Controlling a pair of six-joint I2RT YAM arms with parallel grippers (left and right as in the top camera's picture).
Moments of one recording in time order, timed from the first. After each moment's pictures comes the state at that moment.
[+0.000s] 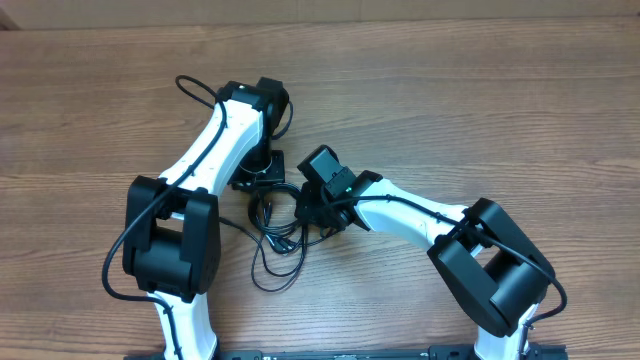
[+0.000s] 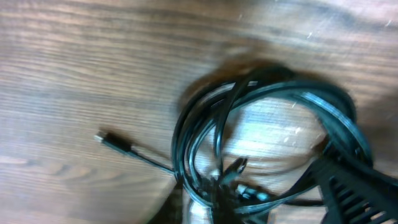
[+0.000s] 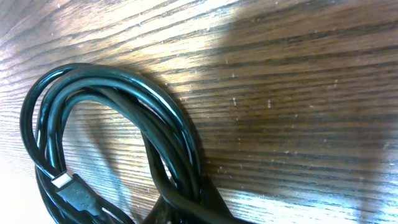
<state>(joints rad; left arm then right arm) -0.30 2.03 1.58 -1.30 -0.06 -0.40 0.75 1.96 1.16 -0.35 -0.22 1.06</state>
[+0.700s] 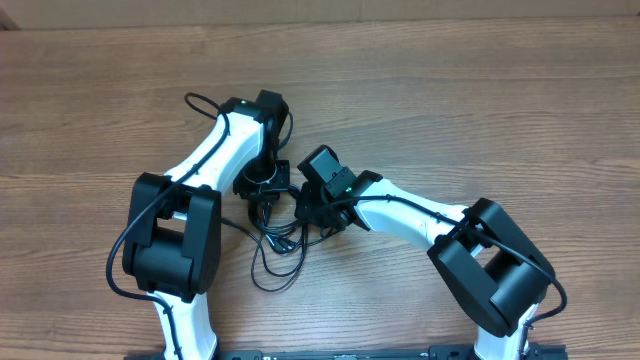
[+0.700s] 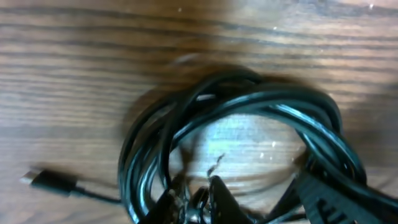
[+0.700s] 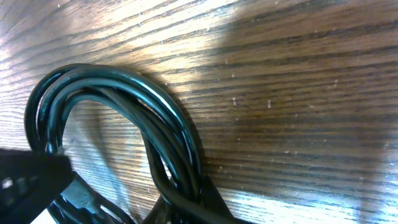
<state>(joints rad) -0.30 2.03 1.44 -1.14 0.06 -0.34 0.75 1.96 1.16 -0.35 -0.22 1.06</state>
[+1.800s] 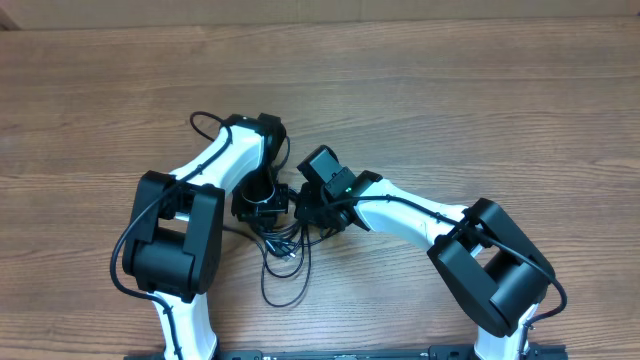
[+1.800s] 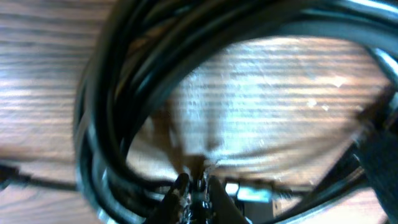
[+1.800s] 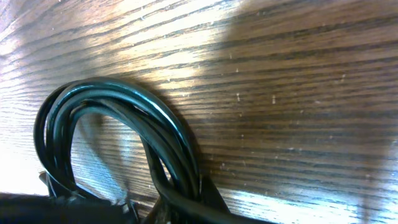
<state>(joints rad) -0.30 2.03 1.35 -1.22 0.12 -0.30 0.75 1.96 1.16 -0.35 -0.22 1.06</state>
